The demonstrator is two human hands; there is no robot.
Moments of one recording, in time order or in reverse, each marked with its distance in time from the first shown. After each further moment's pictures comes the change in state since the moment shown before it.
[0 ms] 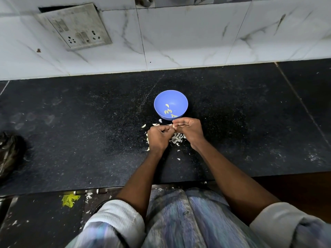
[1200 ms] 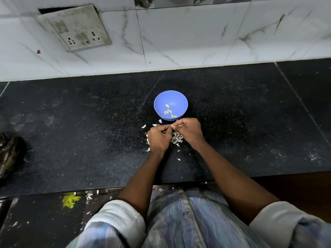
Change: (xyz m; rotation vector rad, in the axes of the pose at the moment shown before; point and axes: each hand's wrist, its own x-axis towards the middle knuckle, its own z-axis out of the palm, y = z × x) left_hand -0.002 0.002 0.001 0.060 0.102 0.068; right_hand -0.001 -0.006 0.002 -0.287 0.058 -0.019
